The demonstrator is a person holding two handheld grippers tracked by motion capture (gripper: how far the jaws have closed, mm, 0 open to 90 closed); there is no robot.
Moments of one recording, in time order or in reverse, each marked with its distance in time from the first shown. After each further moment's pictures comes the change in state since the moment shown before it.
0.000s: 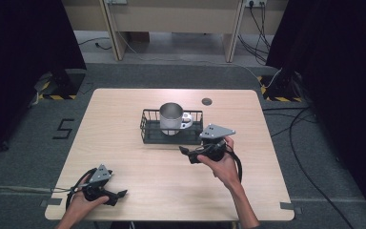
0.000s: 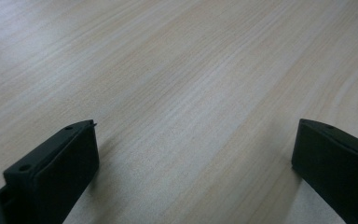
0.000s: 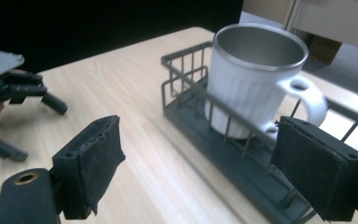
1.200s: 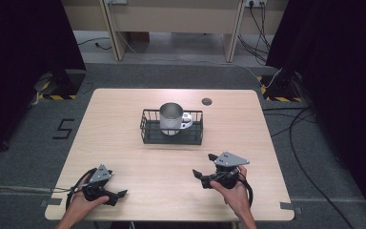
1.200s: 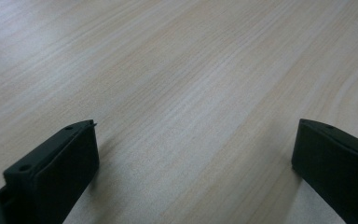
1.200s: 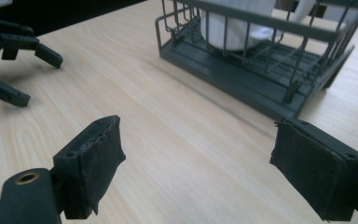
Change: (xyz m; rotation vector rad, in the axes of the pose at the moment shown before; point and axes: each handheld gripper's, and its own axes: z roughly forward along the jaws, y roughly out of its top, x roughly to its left) left arm 0.000 0.000 0.000 0.003 -0.001 0.000; right arm 0.018 -0.081 -0.033 0.035 -0.071 0.100
